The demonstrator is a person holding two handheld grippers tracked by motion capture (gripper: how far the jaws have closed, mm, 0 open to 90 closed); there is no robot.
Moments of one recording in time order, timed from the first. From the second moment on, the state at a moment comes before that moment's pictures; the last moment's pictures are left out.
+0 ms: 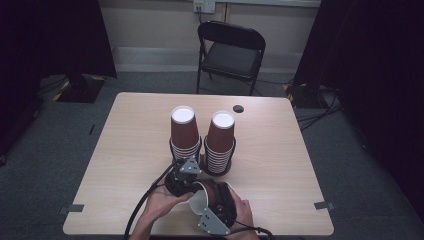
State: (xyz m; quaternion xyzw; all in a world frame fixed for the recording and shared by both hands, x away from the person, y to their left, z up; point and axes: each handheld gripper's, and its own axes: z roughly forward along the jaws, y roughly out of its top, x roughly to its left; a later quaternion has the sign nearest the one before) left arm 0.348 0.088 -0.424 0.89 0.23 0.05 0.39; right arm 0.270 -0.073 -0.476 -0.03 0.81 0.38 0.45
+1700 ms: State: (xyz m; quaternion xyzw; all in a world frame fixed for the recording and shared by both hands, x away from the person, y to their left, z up) left arm 0.334 0.114 -0.431 0.79 0.29 0.11 0.53; right arm 0.279 -0.088 -0.472 0.06 0.81 0.42 0.40
